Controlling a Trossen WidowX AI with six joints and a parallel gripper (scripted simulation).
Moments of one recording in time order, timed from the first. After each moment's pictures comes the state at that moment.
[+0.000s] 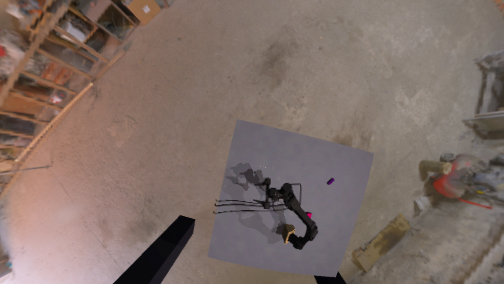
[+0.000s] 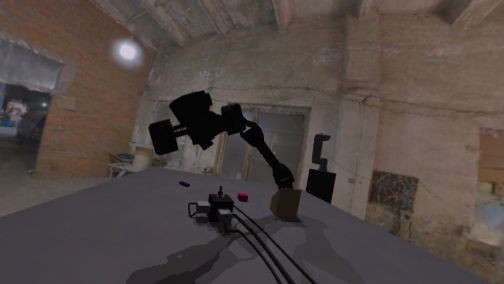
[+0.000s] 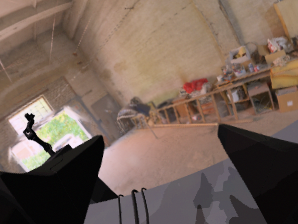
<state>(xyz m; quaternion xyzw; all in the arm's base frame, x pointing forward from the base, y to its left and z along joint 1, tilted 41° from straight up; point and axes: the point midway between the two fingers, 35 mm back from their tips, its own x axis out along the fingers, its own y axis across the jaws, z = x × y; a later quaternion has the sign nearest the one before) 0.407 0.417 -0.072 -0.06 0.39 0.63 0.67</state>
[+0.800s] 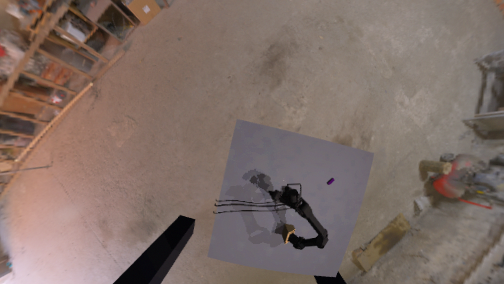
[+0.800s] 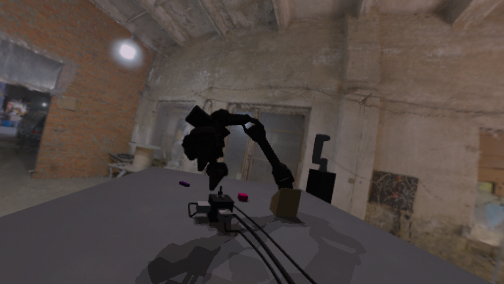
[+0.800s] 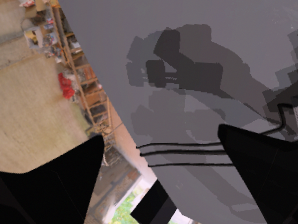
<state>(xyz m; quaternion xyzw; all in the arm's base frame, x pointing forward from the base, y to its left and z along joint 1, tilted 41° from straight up) 0.382 0.255 -0.069 0.15 0.69 -0.11 0.70</state>
